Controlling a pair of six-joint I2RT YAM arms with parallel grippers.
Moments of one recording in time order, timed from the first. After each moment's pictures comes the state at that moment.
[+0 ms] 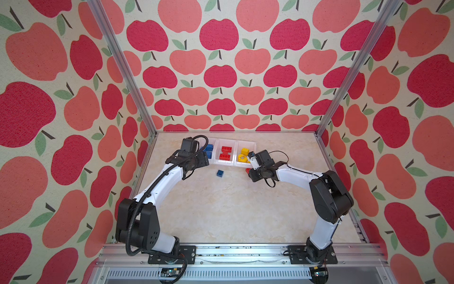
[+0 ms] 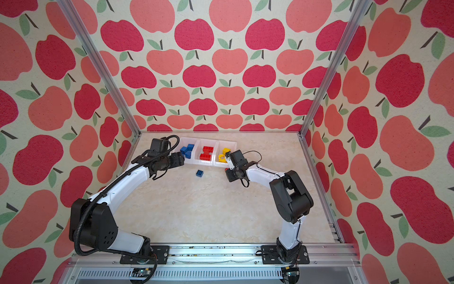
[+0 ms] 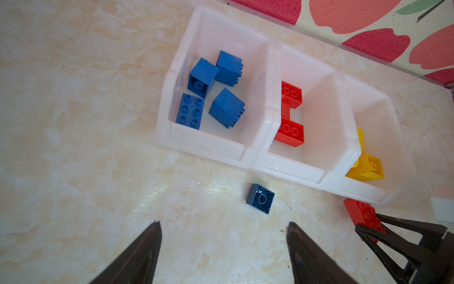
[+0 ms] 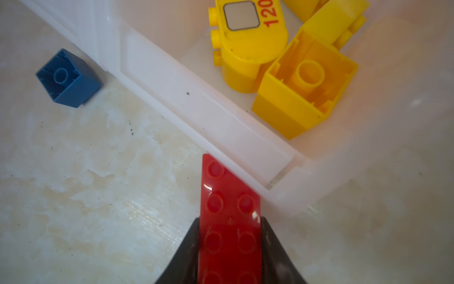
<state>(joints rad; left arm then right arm) -0.26 1.47 1.15 -0.52 0.00 -0.44 0.63 1.82 1.14 -0.31 -0.05 0.07</state>
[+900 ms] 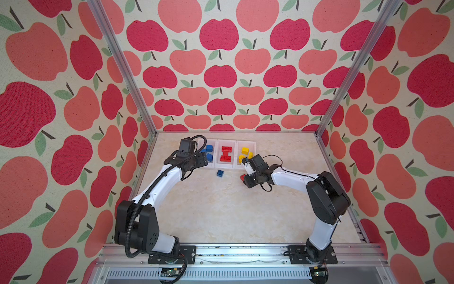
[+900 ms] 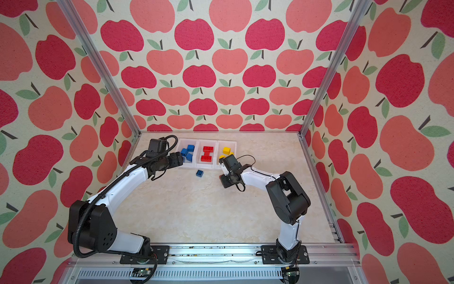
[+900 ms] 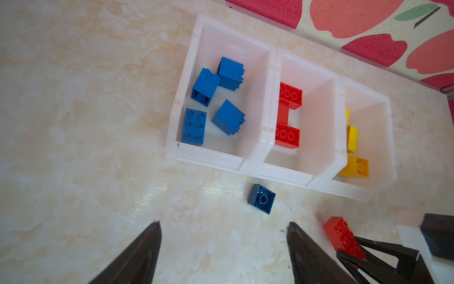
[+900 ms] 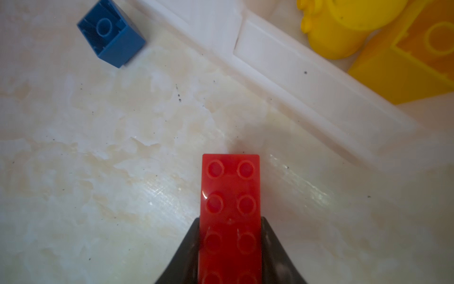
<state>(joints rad) -0.25 1.45 1.13 -0.51 0.01 -0.44 0.73 1.83 1.17 -0.37 -0.10 0.12</state>
